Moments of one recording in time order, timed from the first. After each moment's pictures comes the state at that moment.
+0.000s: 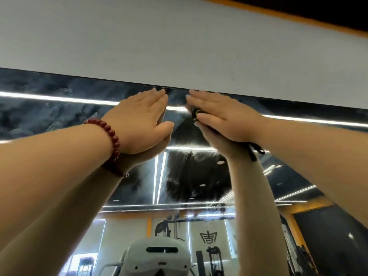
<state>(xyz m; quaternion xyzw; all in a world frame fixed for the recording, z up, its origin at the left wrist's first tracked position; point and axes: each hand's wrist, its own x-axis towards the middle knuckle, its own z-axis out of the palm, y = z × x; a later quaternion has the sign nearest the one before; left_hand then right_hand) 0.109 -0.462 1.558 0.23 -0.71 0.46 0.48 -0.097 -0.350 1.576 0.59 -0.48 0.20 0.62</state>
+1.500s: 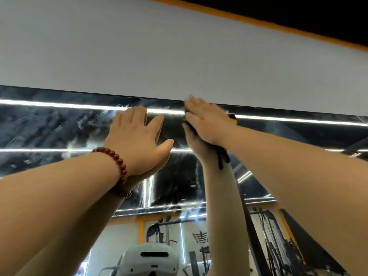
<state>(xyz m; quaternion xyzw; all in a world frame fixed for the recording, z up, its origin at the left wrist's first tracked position) 0.052 -0.427 1.535 0.27 -0.67 0.45 0.53 -0.119 -0.332 1.574 0.51 -0.56 0.31 0.57</state>
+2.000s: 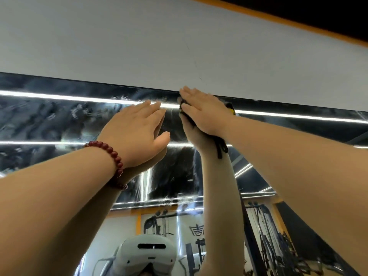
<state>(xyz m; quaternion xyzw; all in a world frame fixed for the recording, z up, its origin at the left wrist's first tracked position) 0.050 -0.430 1.533 0.21 -0.71 0.45 0.50 -0.123 -0.335 1.580 0.53 -0.54 0.31 0.58</state>
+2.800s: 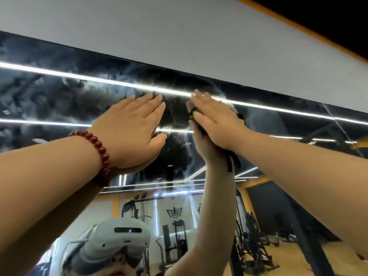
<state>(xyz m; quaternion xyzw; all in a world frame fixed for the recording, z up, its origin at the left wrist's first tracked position) 0.059 -0.436 1.490 0.18 -0.73 0.49 0.43 -0.147 -0.325 1.497 0.52 -0.55 0.34 0.57</state>
